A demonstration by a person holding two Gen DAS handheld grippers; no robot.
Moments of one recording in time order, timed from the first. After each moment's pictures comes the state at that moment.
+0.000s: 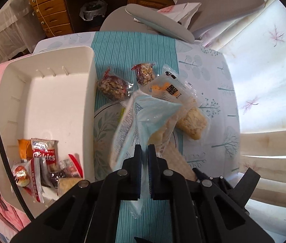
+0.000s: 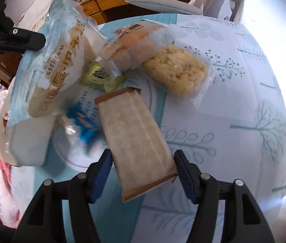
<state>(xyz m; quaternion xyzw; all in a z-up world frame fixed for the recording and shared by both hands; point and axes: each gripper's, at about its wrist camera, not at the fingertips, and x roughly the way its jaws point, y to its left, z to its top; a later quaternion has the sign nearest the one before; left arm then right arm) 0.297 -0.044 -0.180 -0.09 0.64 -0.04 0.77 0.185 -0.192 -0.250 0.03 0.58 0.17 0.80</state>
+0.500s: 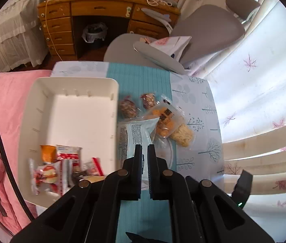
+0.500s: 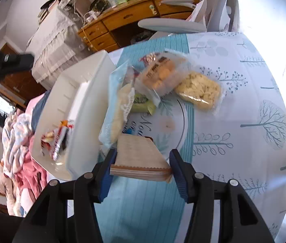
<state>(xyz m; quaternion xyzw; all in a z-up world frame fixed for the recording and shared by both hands) 0.255 0.015 -0.089 -0.11 0.56 -0.06 0.82 0.167 -0.183 -0.183 0.12 0.54 0.18 0.81</state>
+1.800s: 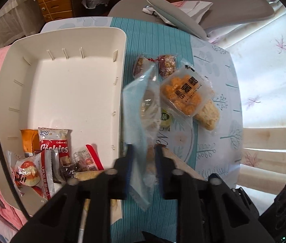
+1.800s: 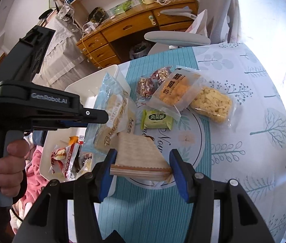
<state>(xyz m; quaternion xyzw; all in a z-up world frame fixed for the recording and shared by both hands) 0.292 0.009 -0.202 -0.11 0.66 -0.05 0.74 0.180 -0.148 -0.164 0.13 0.52 0.17 0.83</state>
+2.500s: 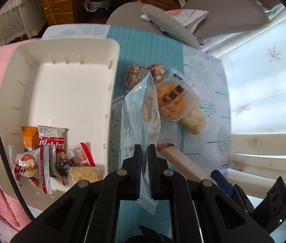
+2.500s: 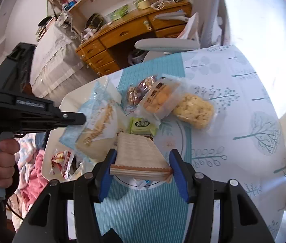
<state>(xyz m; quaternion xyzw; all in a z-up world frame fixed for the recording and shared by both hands) 0.287 0.004 -0.164 -0.14 0.64 -0.06 0.75 0.180 -0.195 -0.150 0.15 0.51 0.16 0.83</state>
